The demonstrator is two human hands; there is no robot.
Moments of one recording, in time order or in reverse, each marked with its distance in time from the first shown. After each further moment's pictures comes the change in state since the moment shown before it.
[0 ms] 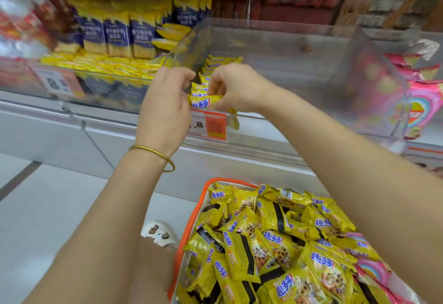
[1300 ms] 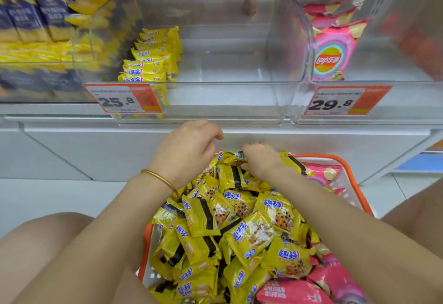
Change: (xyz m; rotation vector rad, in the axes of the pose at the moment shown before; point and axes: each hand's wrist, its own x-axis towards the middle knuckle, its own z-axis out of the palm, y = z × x) left_hand -0.085 0.073 0.059 0.060 -0.640 0.248; right_hand -0.172 0.111 0.131 -0.239 -0.295 0.501
